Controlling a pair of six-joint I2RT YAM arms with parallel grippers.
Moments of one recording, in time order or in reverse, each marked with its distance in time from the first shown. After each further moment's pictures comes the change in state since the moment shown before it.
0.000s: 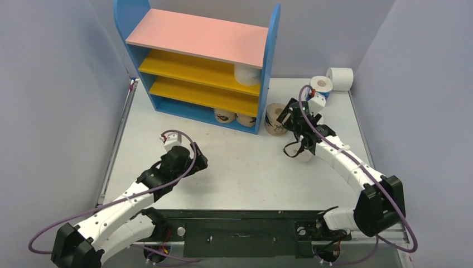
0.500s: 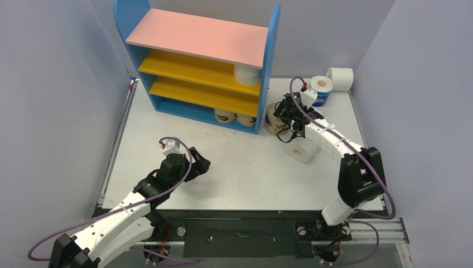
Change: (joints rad) left arm -0.003 -0.180 -0.163 0.115 0.113 -0.072; right arm -0.054 0.298 0.197 -0.001 -0.059 0.003
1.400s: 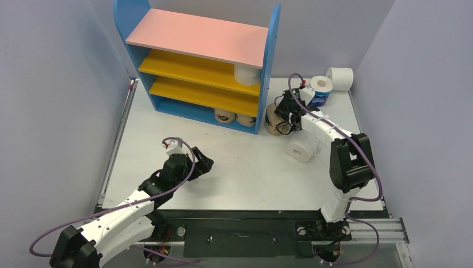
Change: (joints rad) left arm 0.000 0.067 -0.063 0.153 0.032 -0.020; right arm -0.058 0.183 0.103 0.015 -0.063 -0.003
